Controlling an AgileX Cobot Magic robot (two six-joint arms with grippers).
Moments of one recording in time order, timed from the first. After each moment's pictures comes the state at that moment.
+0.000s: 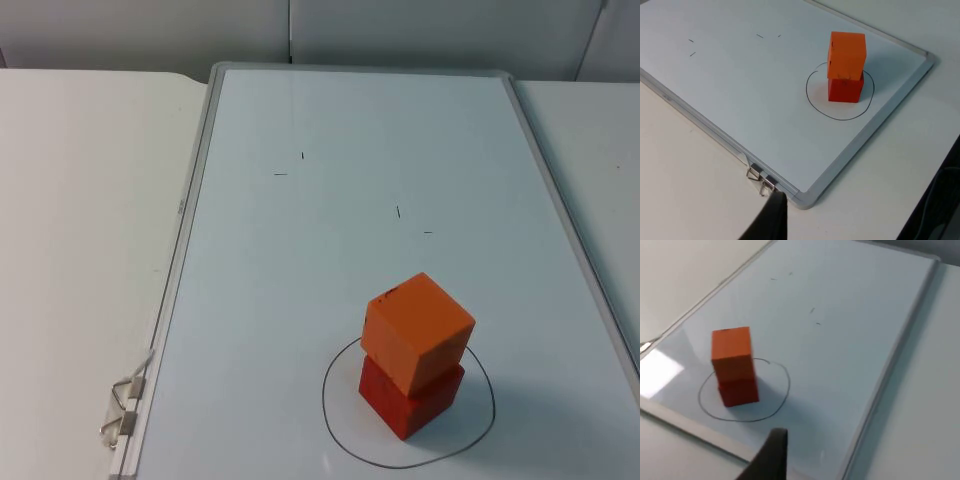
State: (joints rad) right arm 0.49 0.00 -0.51 -0.10 1.09 0.04; left arm -0.87 0.06 -0.52 0.00 1.09 -0.01
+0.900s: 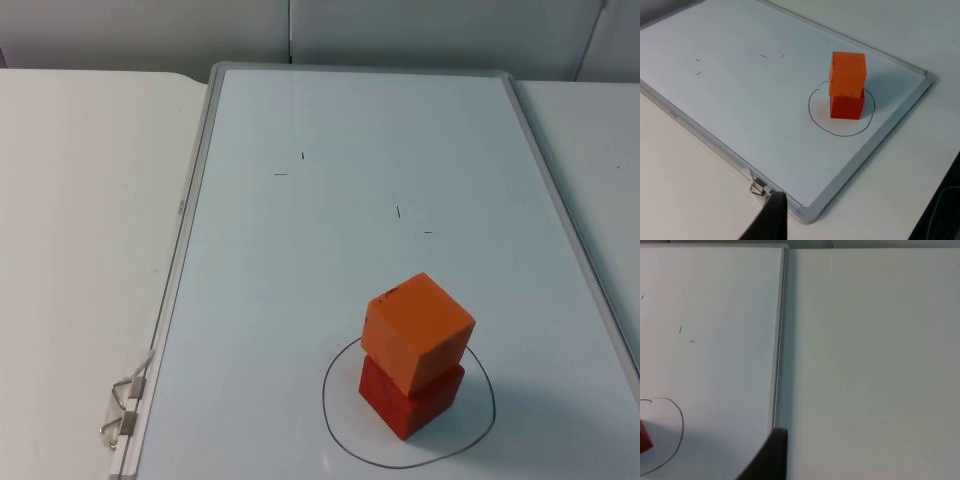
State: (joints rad) right arm 0.06 0.00 -0.51 -0.10 1.09 0.04; left arm -0.87 0.00 -0.52 0.01 1.08 -0.01
